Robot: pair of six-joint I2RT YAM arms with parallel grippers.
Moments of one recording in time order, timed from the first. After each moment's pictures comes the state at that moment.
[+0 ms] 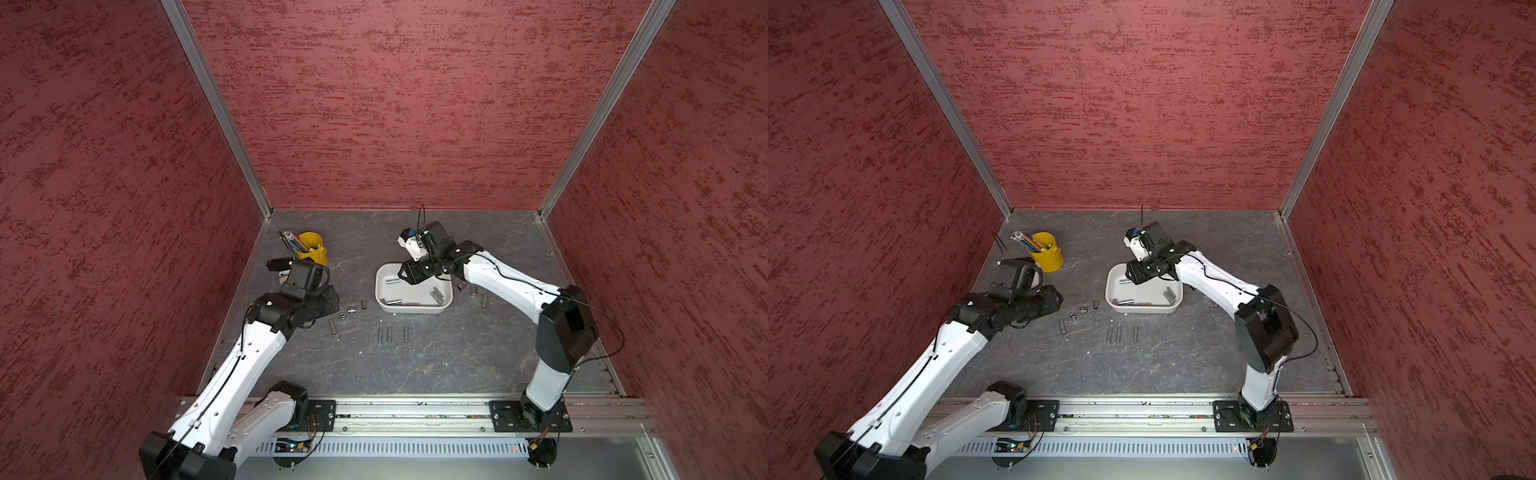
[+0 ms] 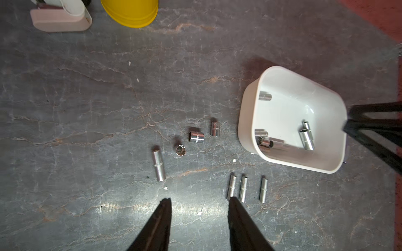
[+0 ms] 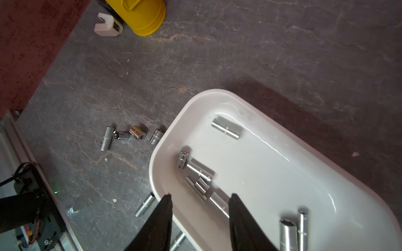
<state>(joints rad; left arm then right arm) -0.32 0.93 0.93 -0.94 -0.01 -0.59 0.64 1.84 1.52 -0.62 -0.27 0.12</state>
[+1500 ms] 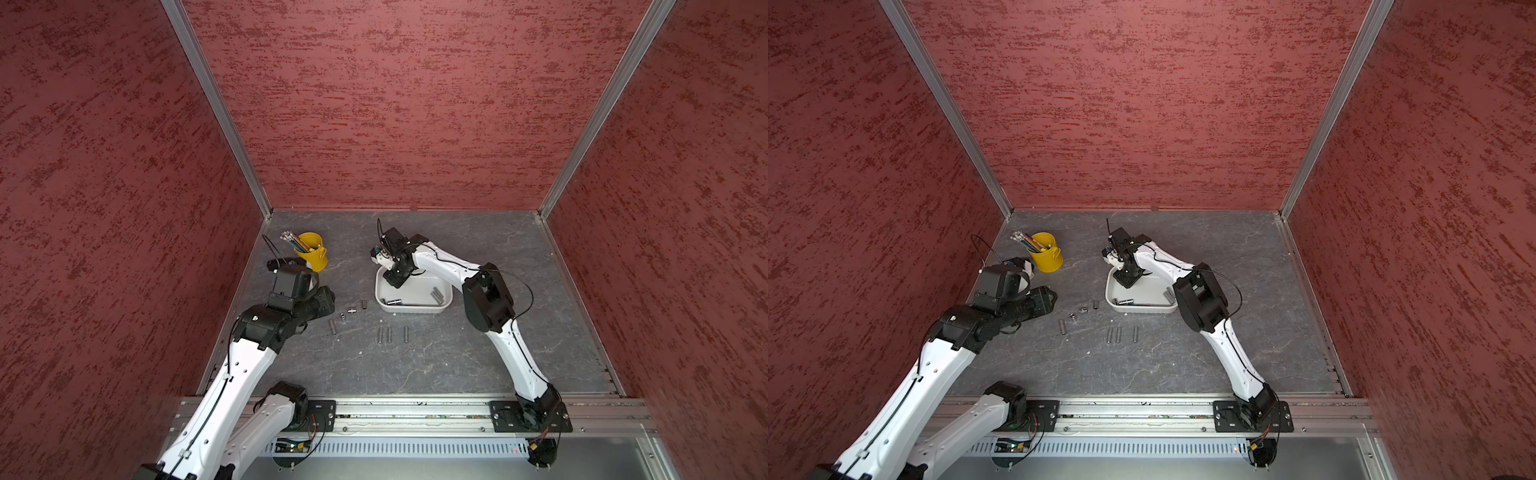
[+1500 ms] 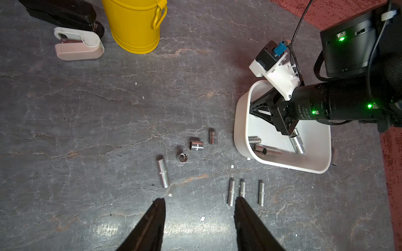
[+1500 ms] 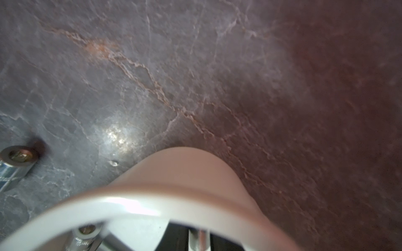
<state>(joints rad) -0.27 0.84 0.91 -0.92 0.00 -0.53 0.68 2.42 2.09 -0.93 -0.10 -0.19</state>
